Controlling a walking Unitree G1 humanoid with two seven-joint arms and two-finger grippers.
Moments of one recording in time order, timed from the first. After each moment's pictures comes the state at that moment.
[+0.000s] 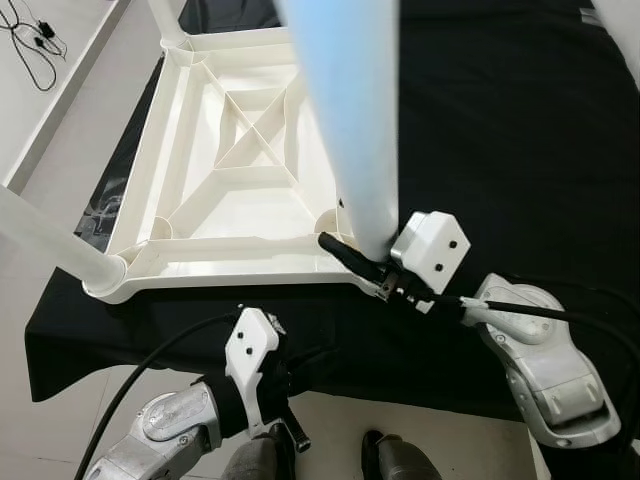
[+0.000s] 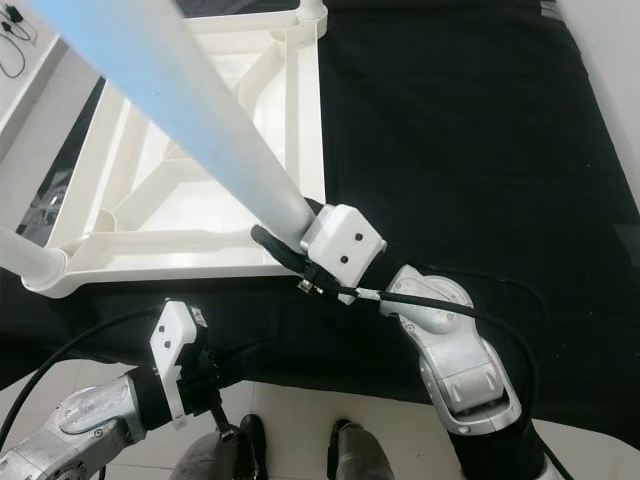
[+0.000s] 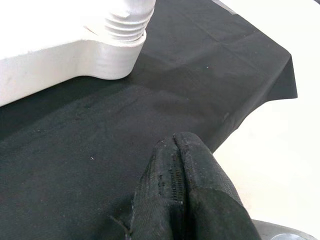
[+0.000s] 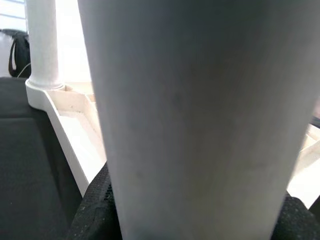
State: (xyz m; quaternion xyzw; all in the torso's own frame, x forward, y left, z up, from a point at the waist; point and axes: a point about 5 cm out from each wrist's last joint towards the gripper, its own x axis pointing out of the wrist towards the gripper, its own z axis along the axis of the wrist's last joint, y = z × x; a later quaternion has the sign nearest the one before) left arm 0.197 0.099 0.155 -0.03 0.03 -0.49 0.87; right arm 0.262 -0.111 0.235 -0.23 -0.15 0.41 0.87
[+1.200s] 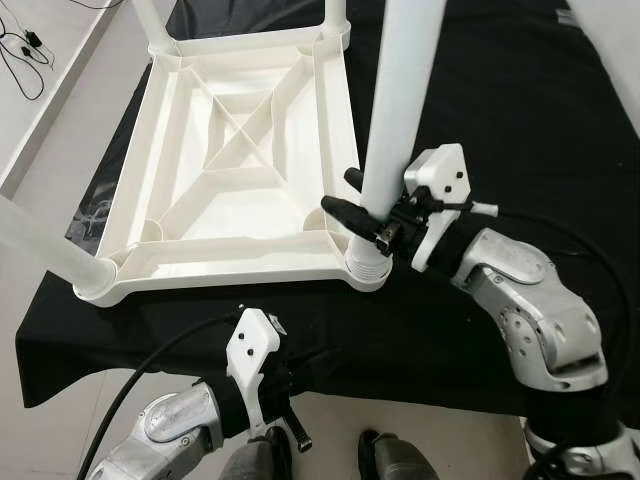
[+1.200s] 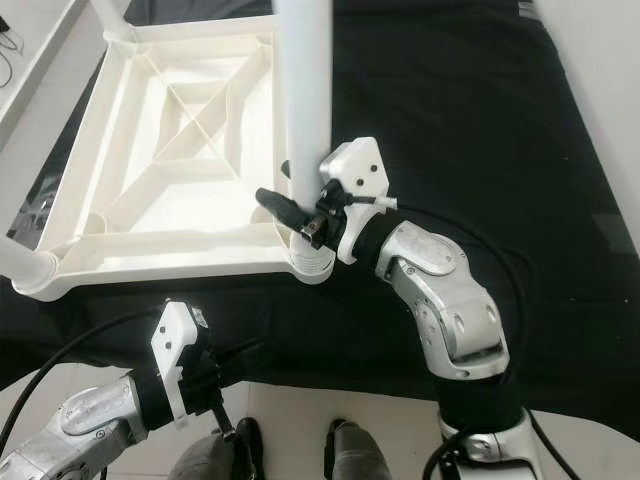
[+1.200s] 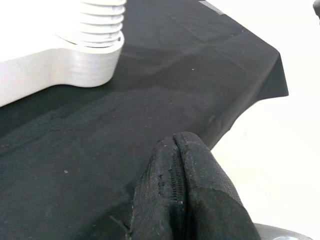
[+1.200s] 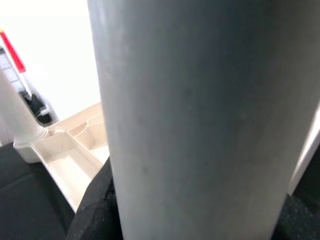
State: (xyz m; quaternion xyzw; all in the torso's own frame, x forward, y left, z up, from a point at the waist) left arm 0.197 0.098 0.154 -0.03 0.03 -0.49 0.87; right arm 0.301 -0.117 0.245 -0.03 -0.04 0.39 0.92
